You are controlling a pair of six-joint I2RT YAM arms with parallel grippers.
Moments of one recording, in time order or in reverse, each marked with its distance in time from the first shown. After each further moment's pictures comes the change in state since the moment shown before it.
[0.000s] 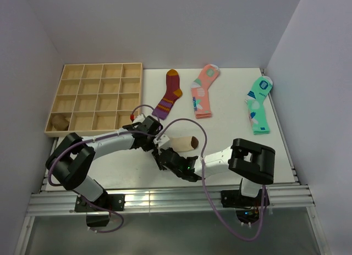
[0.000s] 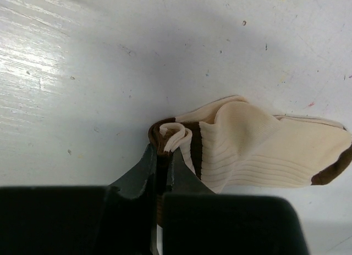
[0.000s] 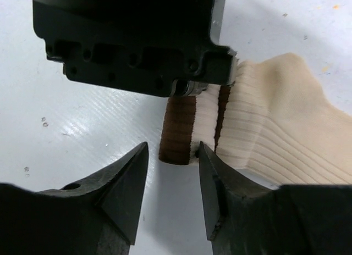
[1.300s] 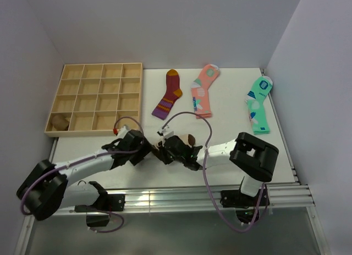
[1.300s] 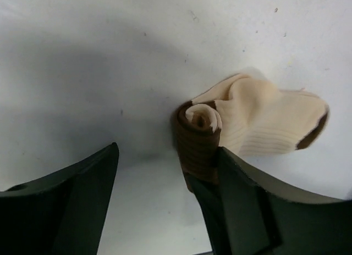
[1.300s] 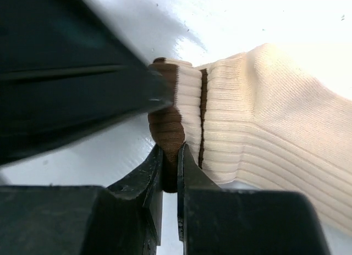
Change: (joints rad) left arm 0.029 -0.293 -0.297 0.140 0.035 -0.127; right arm -0.130 0.002 0.034 -0.085 -0.253 0.072
